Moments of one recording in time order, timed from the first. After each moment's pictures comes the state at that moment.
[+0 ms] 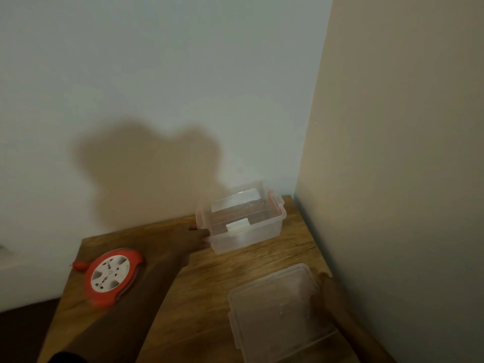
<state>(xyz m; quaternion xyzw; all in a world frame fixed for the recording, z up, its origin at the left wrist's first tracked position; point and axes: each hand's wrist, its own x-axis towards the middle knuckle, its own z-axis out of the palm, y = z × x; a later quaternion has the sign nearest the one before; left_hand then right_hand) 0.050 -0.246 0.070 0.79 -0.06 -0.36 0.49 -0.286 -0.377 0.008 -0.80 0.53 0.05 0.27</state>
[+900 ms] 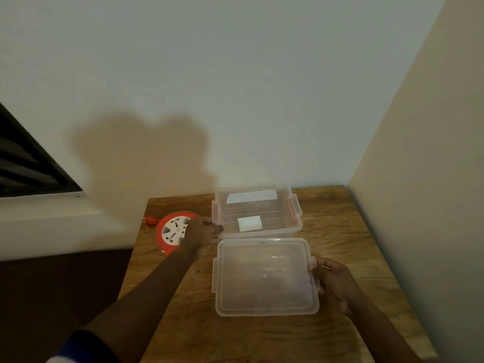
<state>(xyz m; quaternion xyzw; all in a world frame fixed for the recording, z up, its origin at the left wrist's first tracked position) 0.095 -0.091 0.060 0.77 -0.09 -0.34 0.54 -0.200 -0.267 0.034 -0.52 0.47 -0.11 0.71</state>
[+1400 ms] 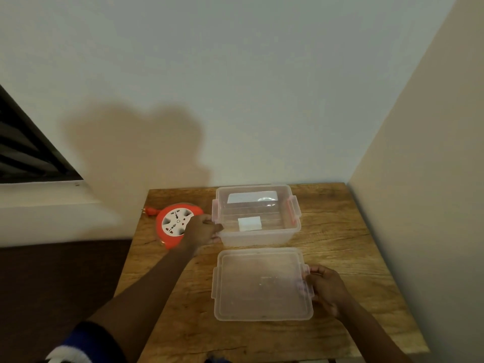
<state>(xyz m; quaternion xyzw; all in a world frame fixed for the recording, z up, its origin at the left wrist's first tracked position) 0.094 -0.080 0.043 0.75 -0.09 -0.37 0.54 -0.202 -0.252 0.006 -0.55 0.50 -0.07 0.67</state>
